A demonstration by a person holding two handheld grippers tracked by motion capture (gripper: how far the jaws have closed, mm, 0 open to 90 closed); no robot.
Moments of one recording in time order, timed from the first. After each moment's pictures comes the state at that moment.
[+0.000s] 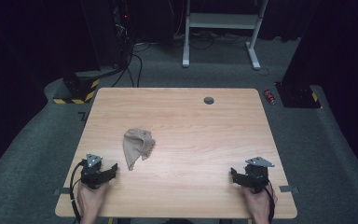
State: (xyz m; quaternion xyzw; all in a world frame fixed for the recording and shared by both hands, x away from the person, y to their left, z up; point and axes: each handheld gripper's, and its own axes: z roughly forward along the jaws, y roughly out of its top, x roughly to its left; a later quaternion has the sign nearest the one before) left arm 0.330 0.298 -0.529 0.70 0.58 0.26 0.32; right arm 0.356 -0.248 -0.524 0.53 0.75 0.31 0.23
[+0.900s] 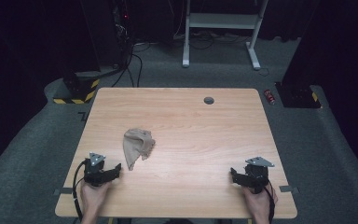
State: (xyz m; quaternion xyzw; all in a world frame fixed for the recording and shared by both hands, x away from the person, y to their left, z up) left arm 0.335 0.289 -0.528 0.70 0.59 0.24 0.33; right arm 0.357 -0.248 -0.524 0.53 0.75 0.31 0.23
